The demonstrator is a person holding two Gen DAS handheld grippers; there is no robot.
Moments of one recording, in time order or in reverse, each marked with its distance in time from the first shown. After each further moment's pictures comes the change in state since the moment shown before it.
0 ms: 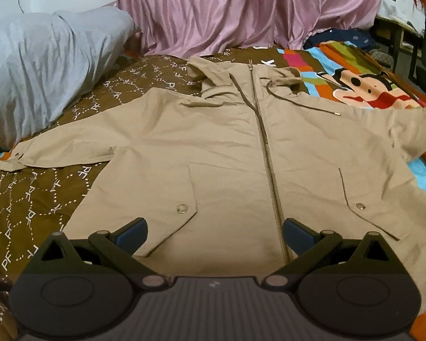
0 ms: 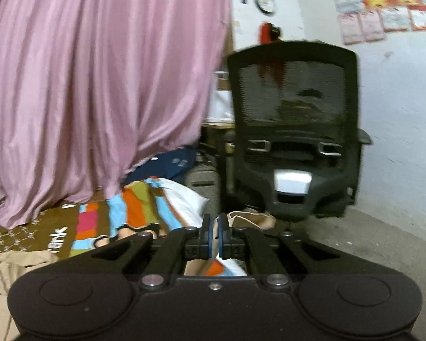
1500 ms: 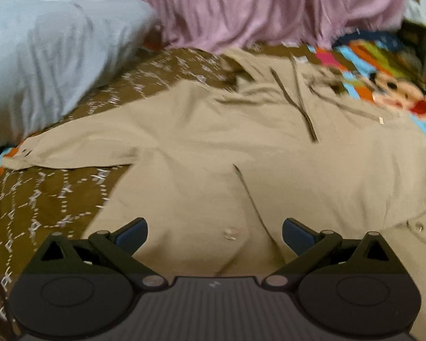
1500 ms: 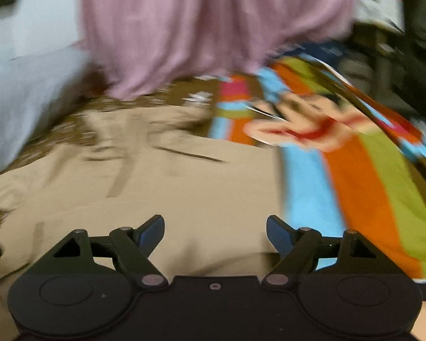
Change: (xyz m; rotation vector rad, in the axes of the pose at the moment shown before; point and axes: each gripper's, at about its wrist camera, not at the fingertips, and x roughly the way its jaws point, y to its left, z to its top) left arm 0.069 0.034 0.015 -0.007 0.029 0.078; right arm 0.026 0.211 -0.198 -0.110 0.417 0.419
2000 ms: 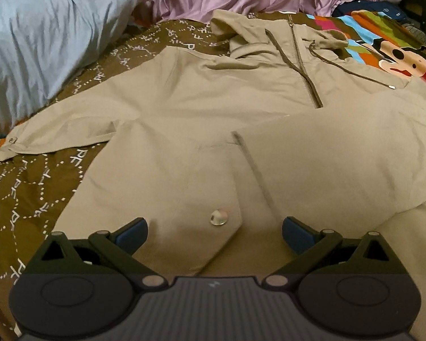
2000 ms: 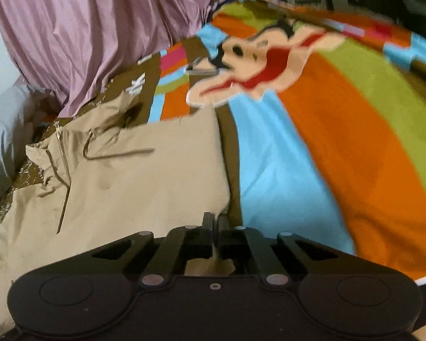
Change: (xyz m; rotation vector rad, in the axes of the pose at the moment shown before) left arm 0.040 -0.011 -0.004 0.022 0.106 0.007; right arm 0.080 -0.074 0.006 0.280 0.099 -0.006
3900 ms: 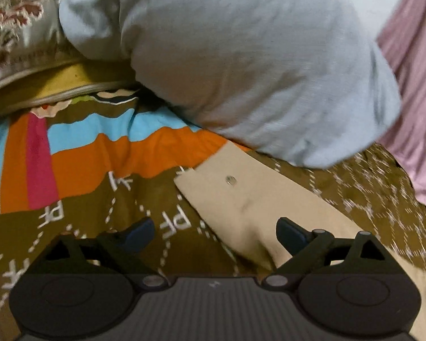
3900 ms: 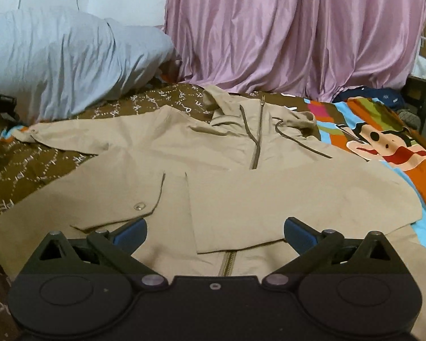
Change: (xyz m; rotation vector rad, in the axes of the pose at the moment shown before) left arm 0.089 0.501 0.044 -0.814 -0.171 0.157; right arm -0.102 0.263 -0.215 -0.563 -0.201 0.098
